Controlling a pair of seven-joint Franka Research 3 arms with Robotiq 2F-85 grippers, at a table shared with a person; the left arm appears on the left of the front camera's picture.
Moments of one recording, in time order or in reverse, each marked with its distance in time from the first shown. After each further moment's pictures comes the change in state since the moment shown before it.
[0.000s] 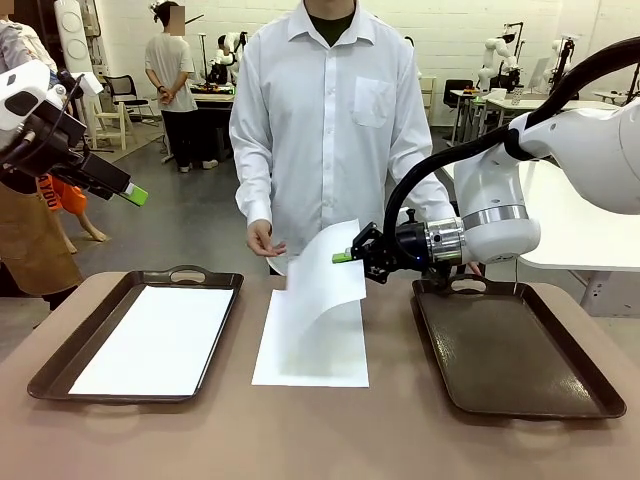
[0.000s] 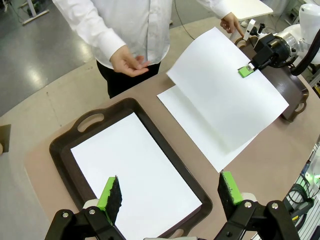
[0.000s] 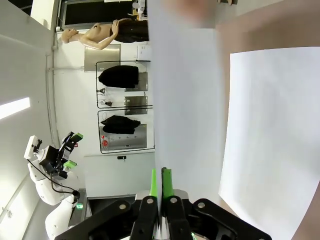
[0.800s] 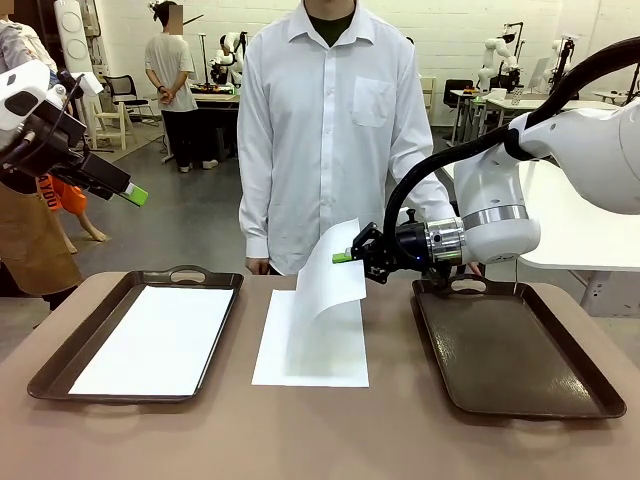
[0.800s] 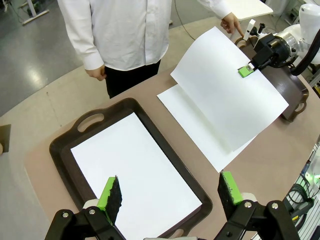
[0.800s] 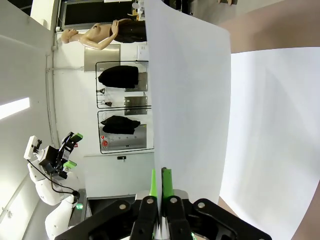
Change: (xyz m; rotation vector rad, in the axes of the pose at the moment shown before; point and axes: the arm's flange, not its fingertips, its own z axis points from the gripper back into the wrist) left arm 0.000 0.000 0.000 0.000 0.000 0.000; right arm 0.000 0.000 0.000 -0.001 -0.001 0.000
